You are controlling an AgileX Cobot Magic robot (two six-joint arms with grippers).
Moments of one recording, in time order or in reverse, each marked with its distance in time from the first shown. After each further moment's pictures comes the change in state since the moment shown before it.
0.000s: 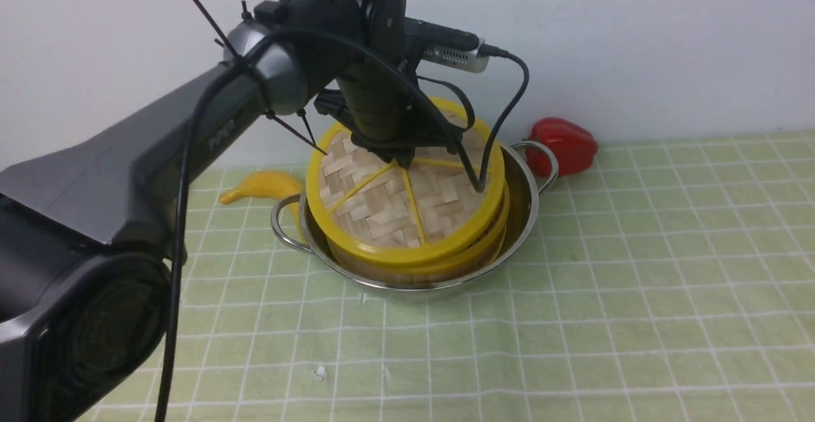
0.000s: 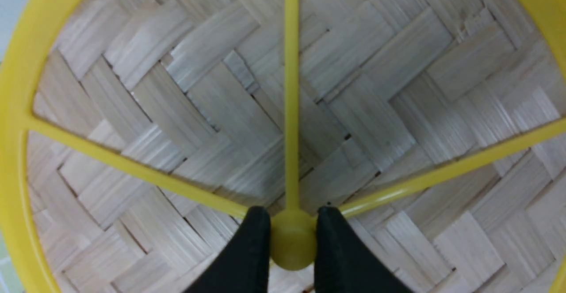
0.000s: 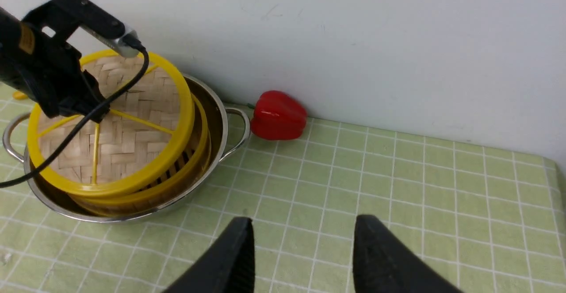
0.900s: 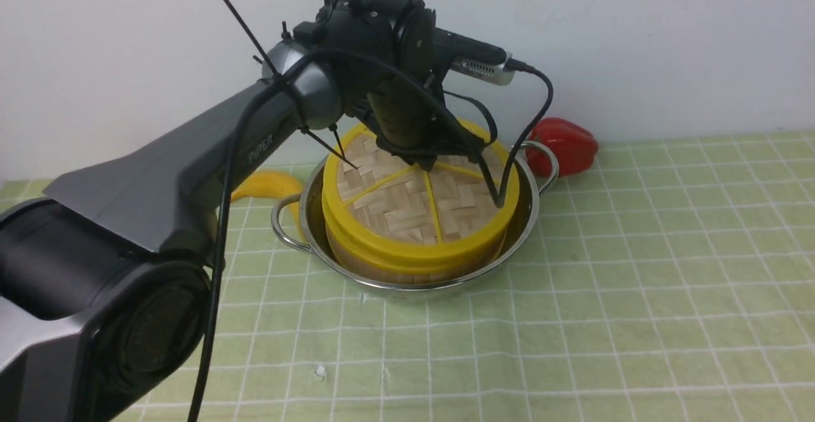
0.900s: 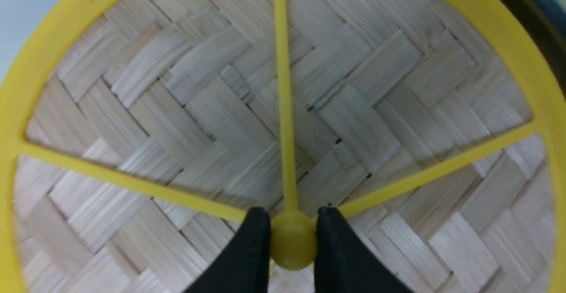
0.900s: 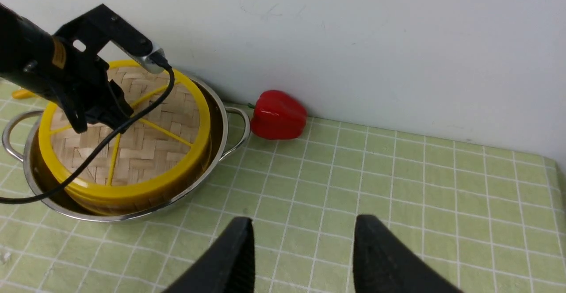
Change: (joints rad) right arm 0.000 0.000 0.000 0.000 0.000 0.000; left arm -0.034 0.056 -0.062 0.018 -0.037 0.028
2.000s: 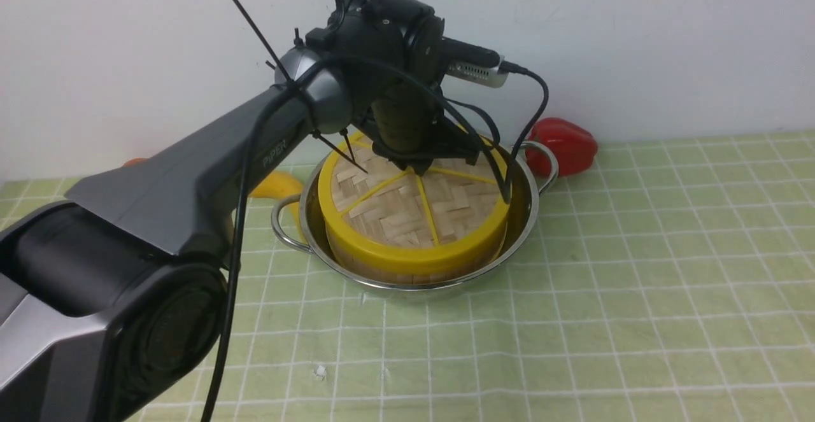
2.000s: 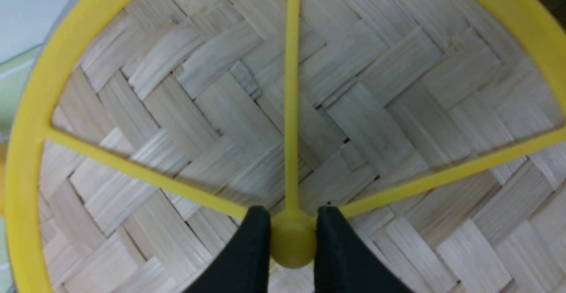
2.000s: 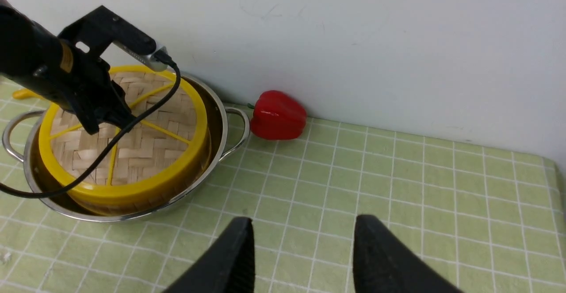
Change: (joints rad) right arm 0.000 0.000 0.000 0.000 0.000 -0.001; left arm -0.006 0.037 -0.025 0.069 0.056 -0.118
